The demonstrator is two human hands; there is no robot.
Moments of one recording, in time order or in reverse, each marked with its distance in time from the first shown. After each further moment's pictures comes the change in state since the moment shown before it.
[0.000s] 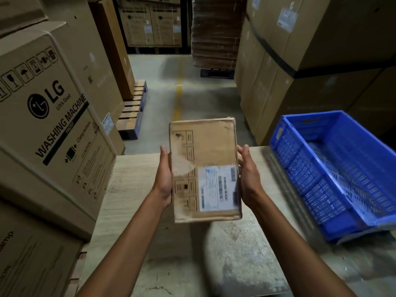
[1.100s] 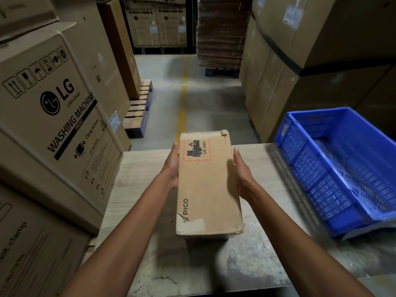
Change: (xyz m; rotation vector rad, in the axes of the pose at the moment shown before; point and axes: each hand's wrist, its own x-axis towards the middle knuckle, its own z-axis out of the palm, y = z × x) left_hand 0.021 0.006 0.003 0.042 0.071 -0.270; right_hand 0.020 0.028 0.011 -0.083 -0.035 0.294
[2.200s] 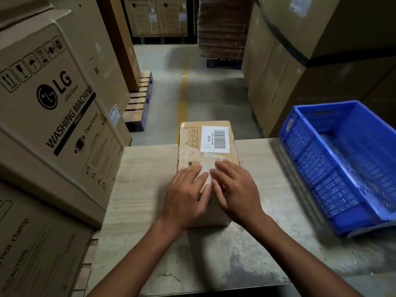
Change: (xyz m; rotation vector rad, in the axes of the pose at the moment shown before) left_hand -0.067 -0.067 -0.009 1.403 0.248 1.178; right_hand -0.056 0.034 0.008 -1.100 0.201 -1.114
